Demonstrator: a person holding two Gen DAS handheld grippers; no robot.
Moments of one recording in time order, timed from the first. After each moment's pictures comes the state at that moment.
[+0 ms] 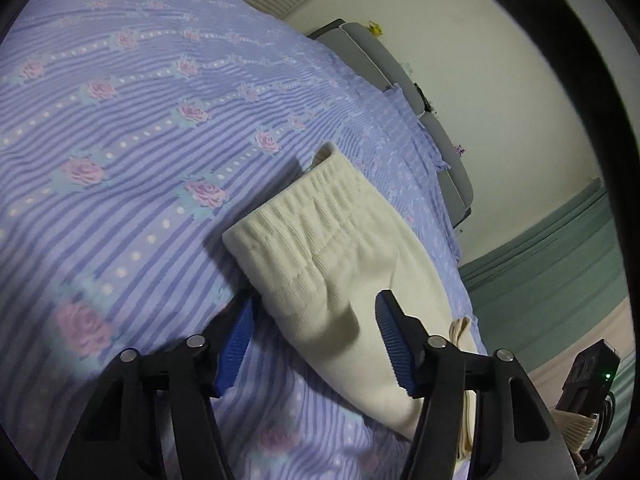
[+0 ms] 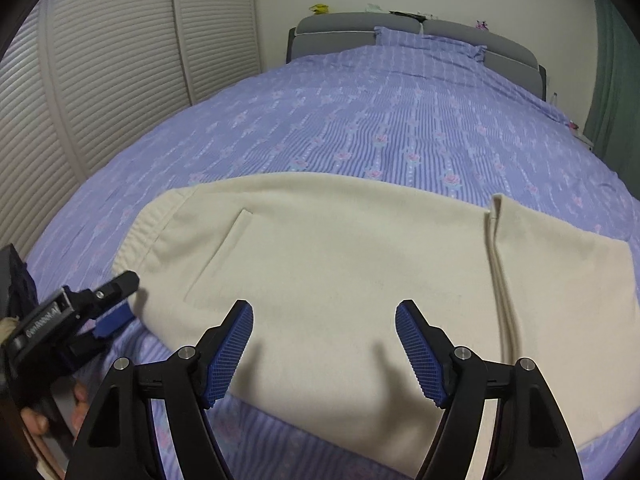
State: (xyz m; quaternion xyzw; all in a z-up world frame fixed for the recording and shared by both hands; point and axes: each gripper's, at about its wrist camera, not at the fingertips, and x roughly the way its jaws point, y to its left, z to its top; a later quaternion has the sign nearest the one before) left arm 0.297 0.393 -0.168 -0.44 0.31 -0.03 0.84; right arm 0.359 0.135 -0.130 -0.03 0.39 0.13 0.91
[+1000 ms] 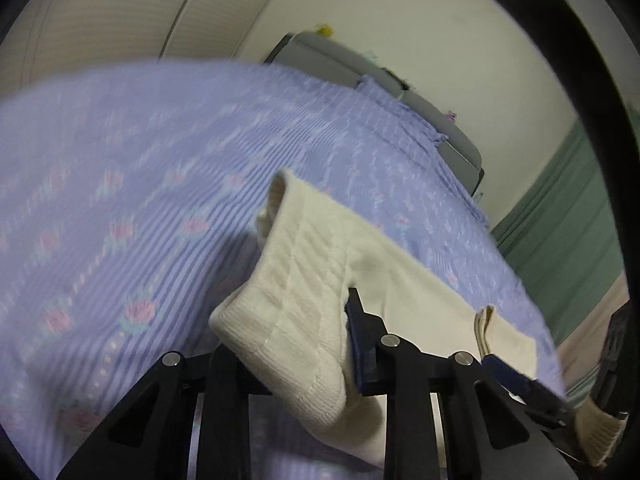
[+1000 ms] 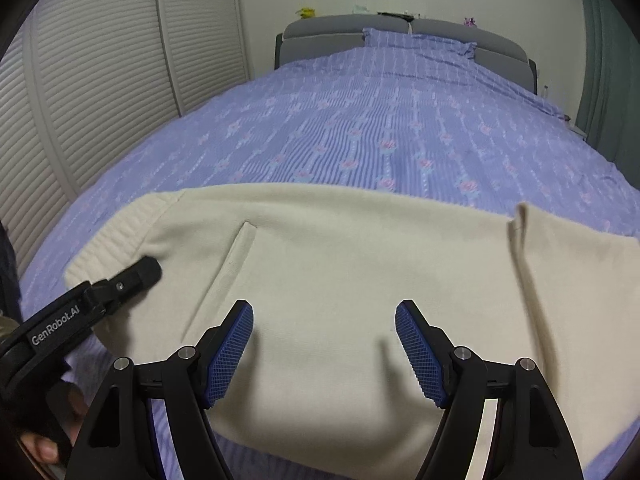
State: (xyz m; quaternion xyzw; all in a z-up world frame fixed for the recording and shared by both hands) left arm 0.325 0.348 -0.095 -0.26 0.30 -0.01 0.92; right arm 0.367 0.144 -0.119 -0.02 0.38 0.12 0.92
